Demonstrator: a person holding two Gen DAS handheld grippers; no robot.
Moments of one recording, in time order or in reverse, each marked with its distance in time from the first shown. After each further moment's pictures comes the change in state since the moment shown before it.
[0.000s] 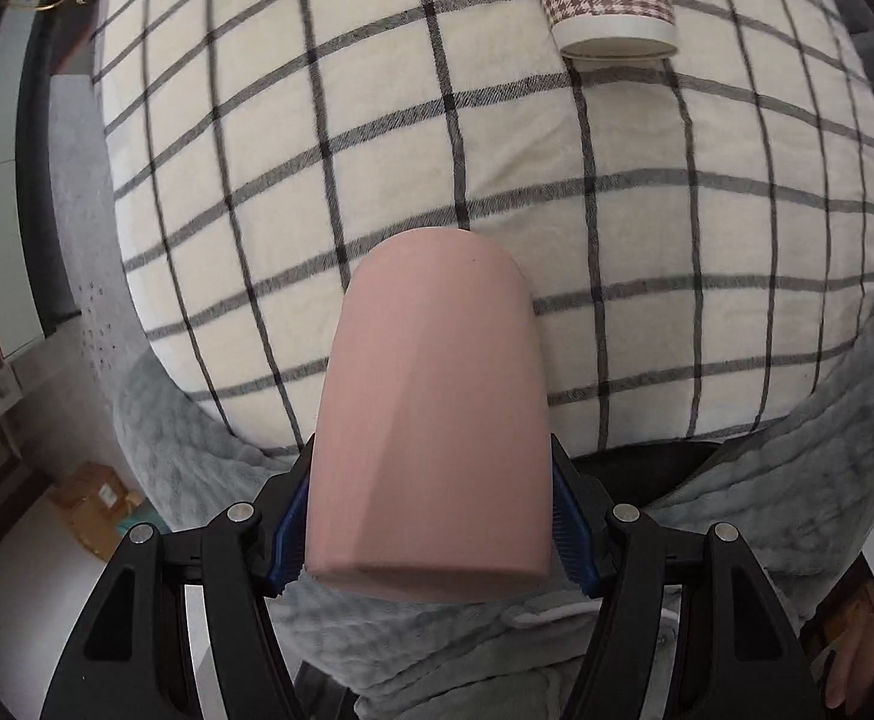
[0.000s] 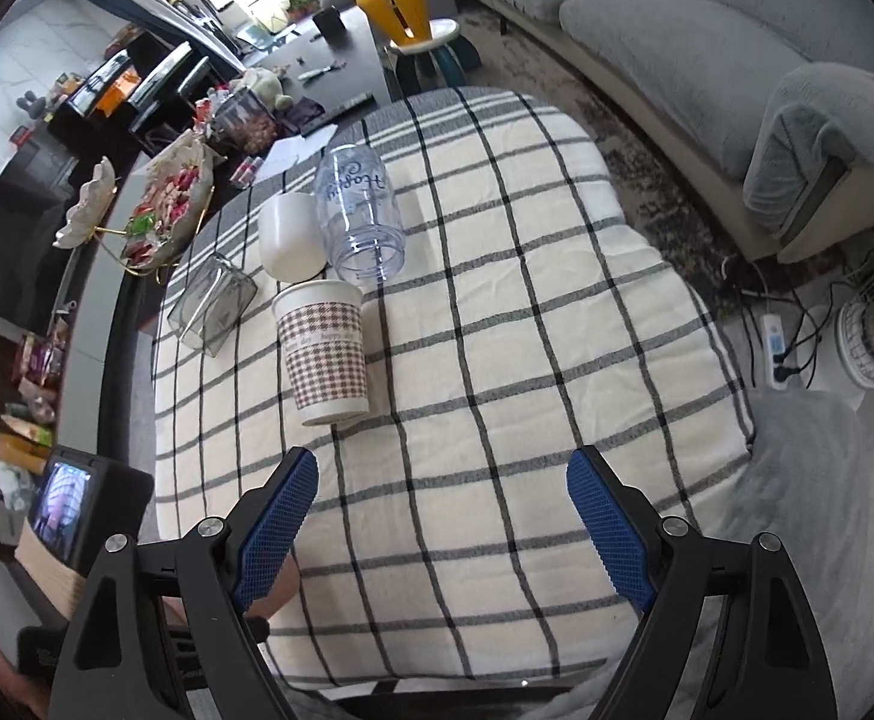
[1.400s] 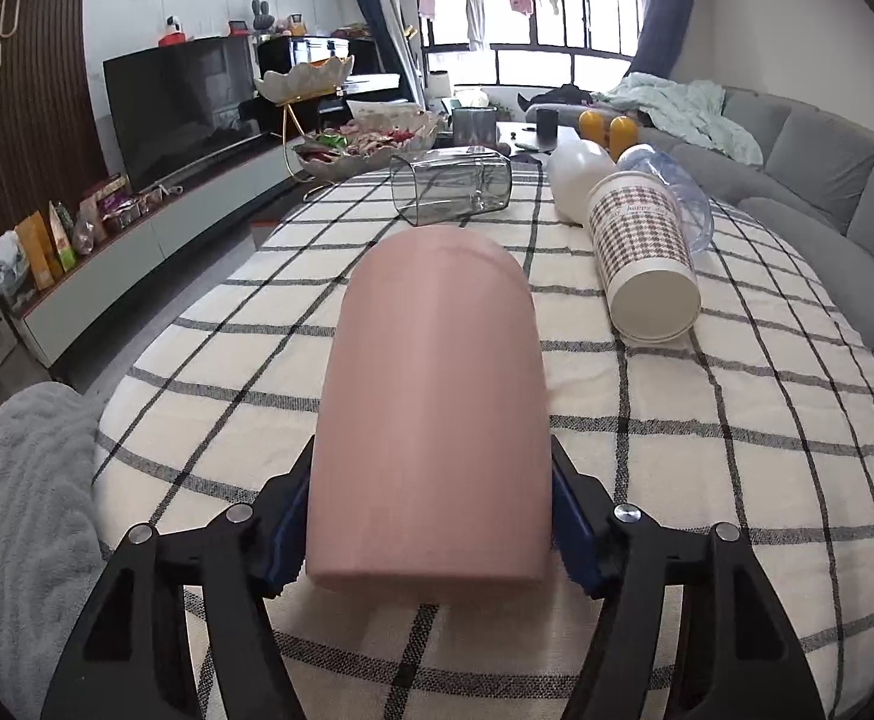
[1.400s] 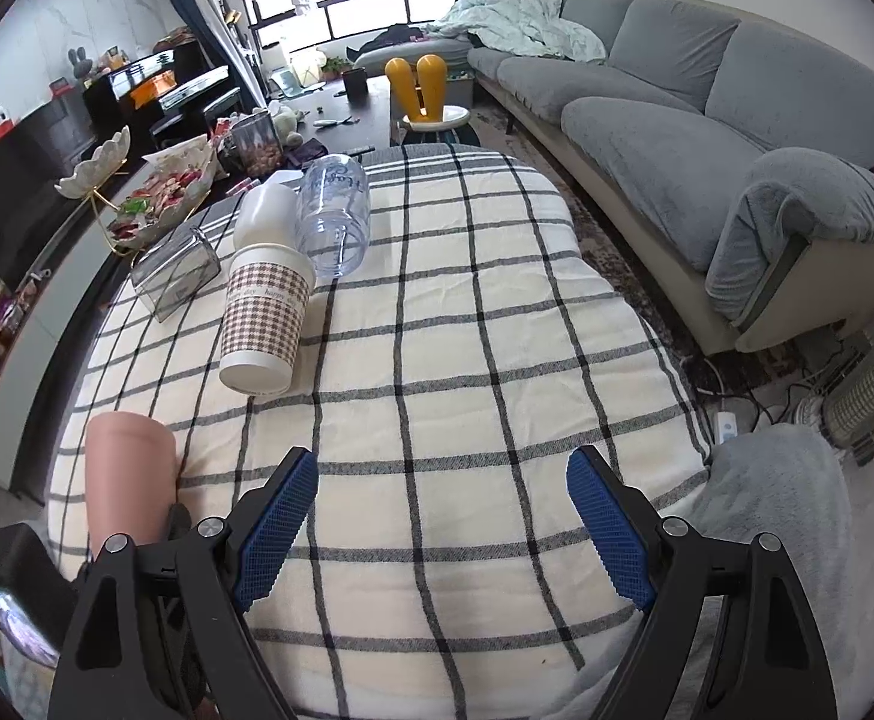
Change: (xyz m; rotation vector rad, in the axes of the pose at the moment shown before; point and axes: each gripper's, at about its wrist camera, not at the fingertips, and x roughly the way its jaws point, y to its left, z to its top) left arm 0.088 -0.023 -0.085 -0.507 -1.223 0.025; right arm 0.012 -0.018 -0.075 -0.189 -0.280 -0.135
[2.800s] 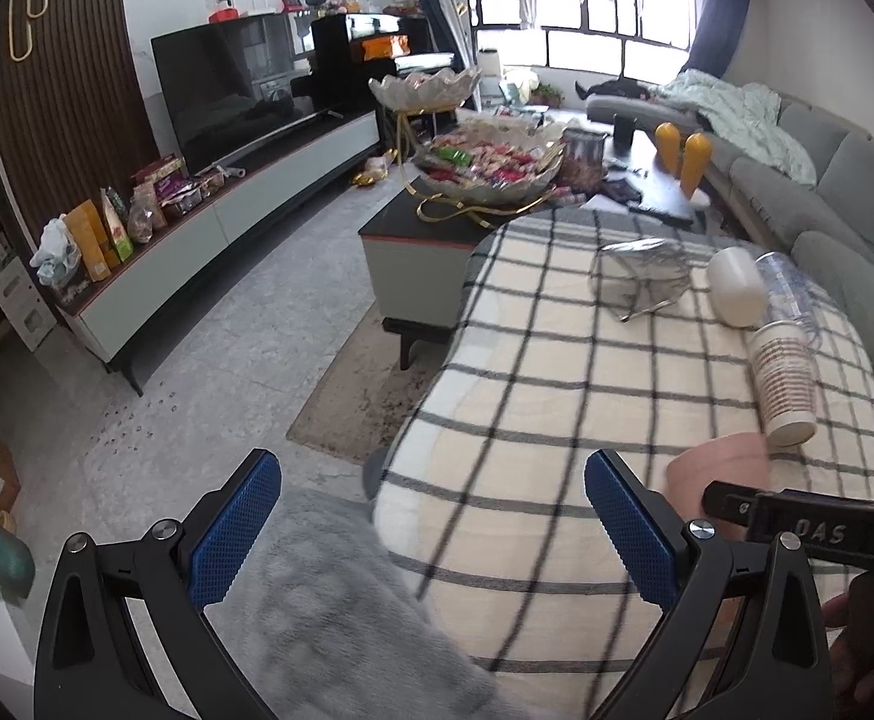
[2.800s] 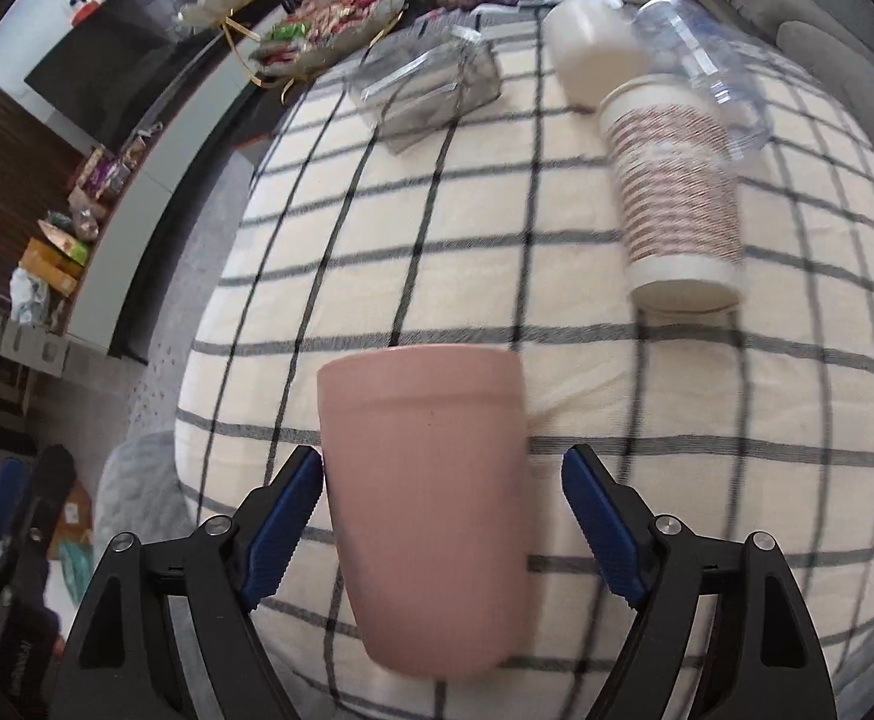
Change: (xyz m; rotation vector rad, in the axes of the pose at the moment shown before) left arm -0.040 0.157 0.091 -0.051 0.063 0.073; right arm 0.070 0.173 0.004 -0.166 0.362 0.308
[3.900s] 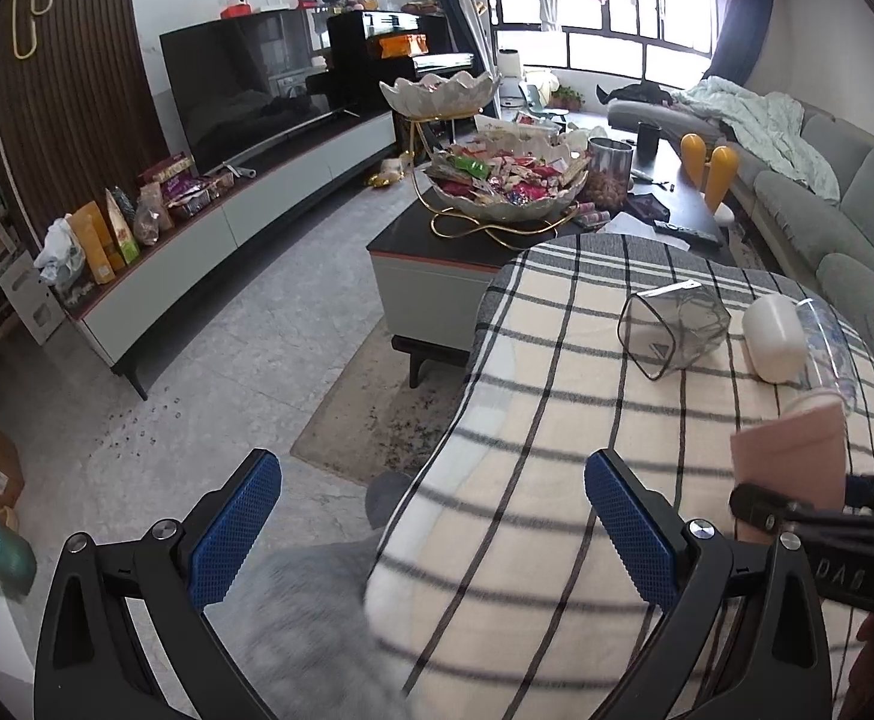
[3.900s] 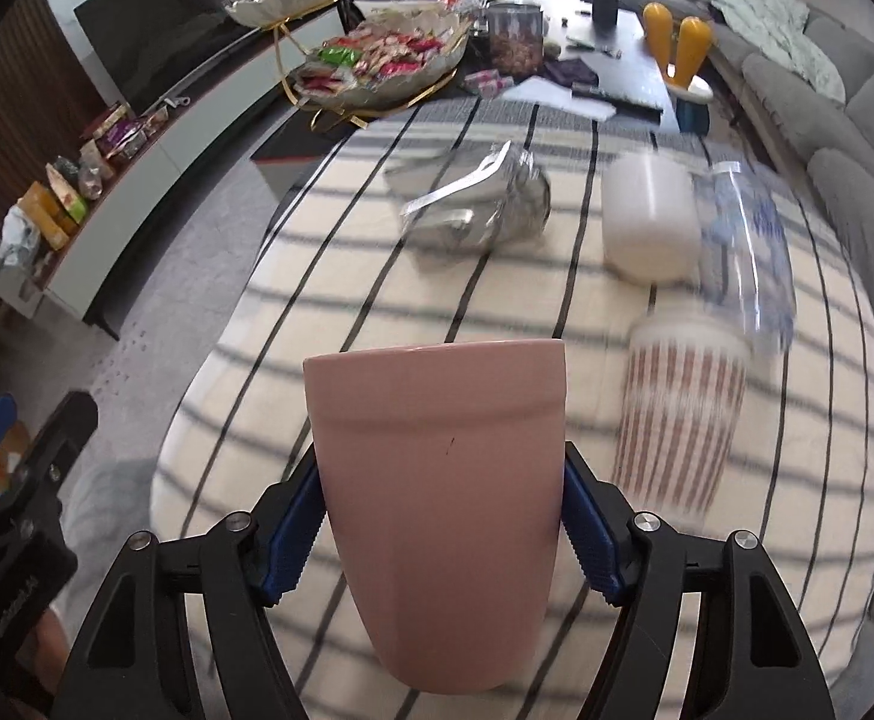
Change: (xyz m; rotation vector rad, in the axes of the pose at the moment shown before) left arm 0.036 0.006 0.043 -0.025 0.020 0.047; right arm -0.004 0.033 0.060 -0.213 -0.057 -0.086
